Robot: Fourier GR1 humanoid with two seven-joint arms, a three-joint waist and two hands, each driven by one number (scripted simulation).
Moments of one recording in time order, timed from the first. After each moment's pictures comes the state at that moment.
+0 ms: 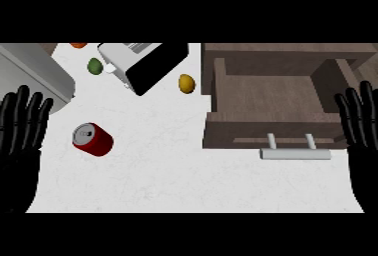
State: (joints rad) left arm 0.05 0.13 0.02 -2.10 0.03 0.01 0.01; right arm 0.02 -0.11 0.00 -2.10 -0.02 0.00 0.00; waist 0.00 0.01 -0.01
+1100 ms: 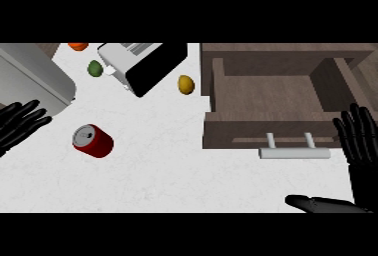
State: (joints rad) left arm -0.02 0.60 0.20 -1.74 0.71 -0.78 0.11; right arm 0.15 -0.10 -0.04 -2.08 -0.01 -0.02 0.15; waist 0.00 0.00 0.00
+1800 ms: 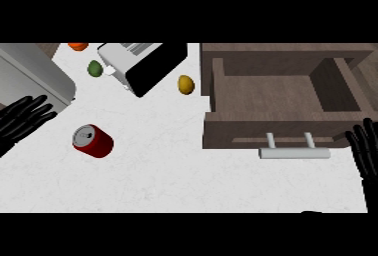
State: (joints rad) left arm -0.08 0.53 0.26 -1.61 0.63 -0.83 0.17; right arm 0.25 -0.10 -0.11 -2.10 -0.06 0.07 0.09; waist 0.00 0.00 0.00
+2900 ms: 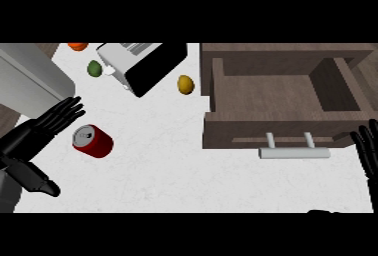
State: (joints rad) left arm -0.22 0.39 0.27 -1.21 0.12 -0.86 -0.21; right arm 0.24 -0.08 -0.19 -2.05 -0.07 0.15 0.04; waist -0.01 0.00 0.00
